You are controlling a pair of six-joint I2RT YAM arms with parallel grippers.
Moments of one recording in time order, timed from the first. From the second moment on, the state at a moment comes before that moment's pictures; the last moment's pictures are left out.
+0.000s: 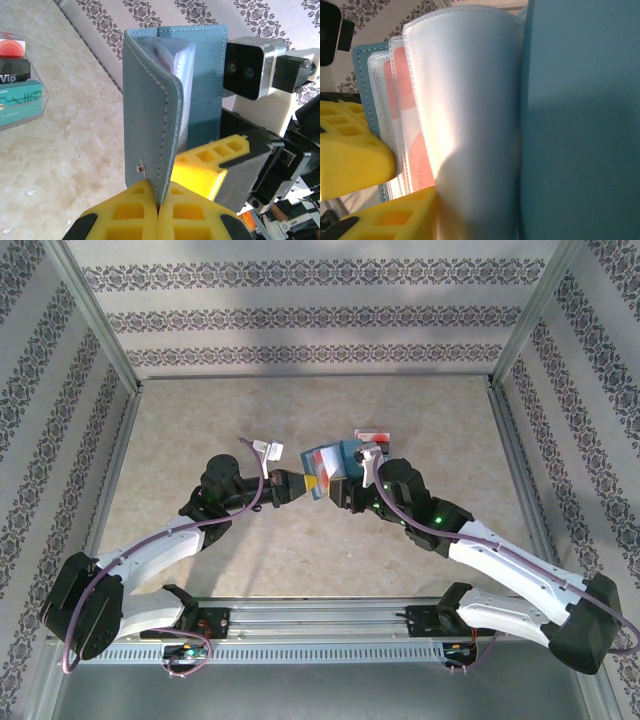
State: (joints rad) left arm -0.53 1.19 0.61 0.50 0.71 -0.80; right arm 0.79 1.02 0.79 -0.20 -0.03 0.47
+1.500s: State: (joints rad) left arm -0.53 1.28 0.63 0.51 0.69 -0.79; right arm 0.77 1.00 0.75 -0.19 -0.01 0.55
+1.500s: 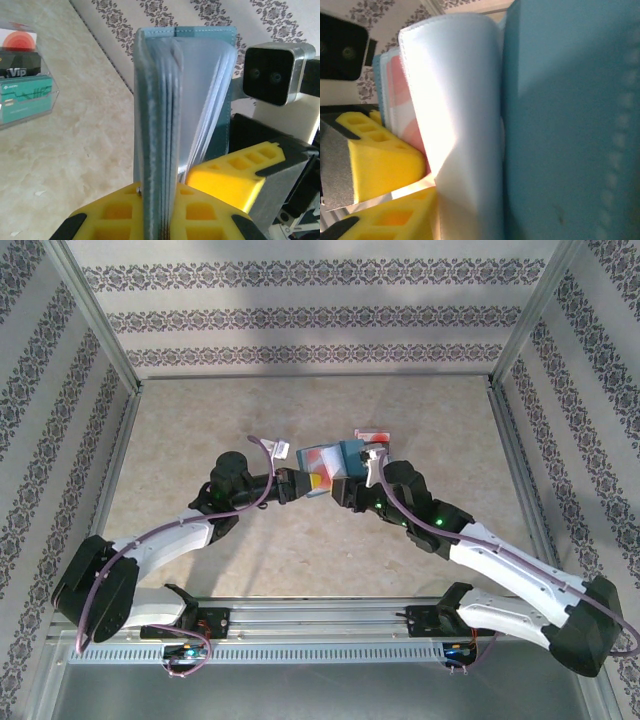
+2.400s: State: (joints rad) left arm -0.60 1.46 0.71 0.02 0.54 -0.66; right arm 0.75 1.05 0.89 -0.56 0.19 0.63
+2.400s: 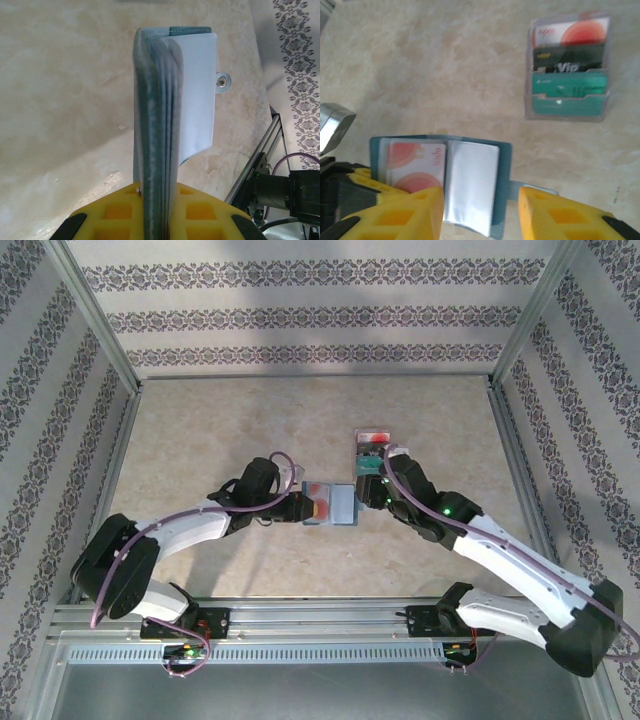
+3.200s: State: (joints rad) left arm -0.50 1.51 0.63 0.04 0.51 -0.59; right arm 0.72 1.46 0.94 -0.50 -0.07 0.74
